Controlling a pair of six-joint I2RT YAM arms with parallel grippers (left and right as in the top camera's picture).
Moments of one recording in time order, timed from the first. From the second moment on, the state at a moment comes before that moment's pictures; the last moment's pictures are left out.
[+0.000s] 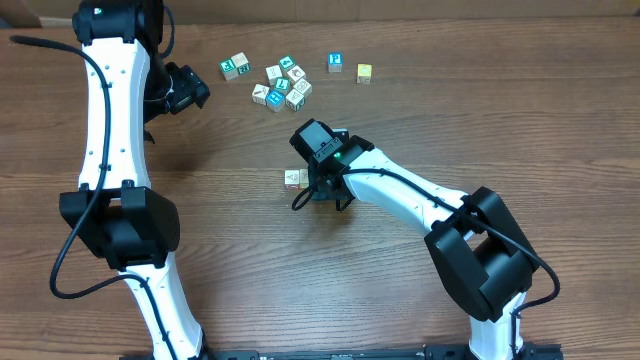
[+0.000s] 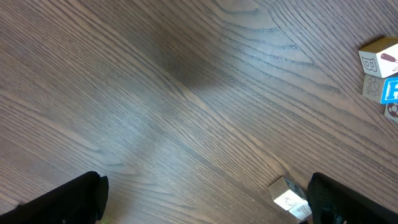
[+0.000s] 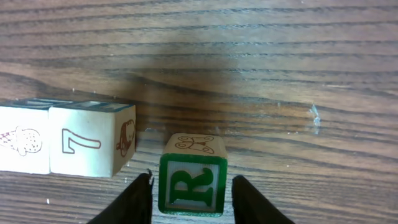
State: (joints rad) left arm 0.05 2.19 2.34 -1.69 -0.05 -0.65; right arm 0.71 2.03 1.43 -0.75 0.14 0.63
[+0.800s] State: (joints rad) left arm 0.05 2.19 2.34 -1.69 -0.05 -0.65; right arm 0.70 2.03 1.44 -0.70 0.14 0.62
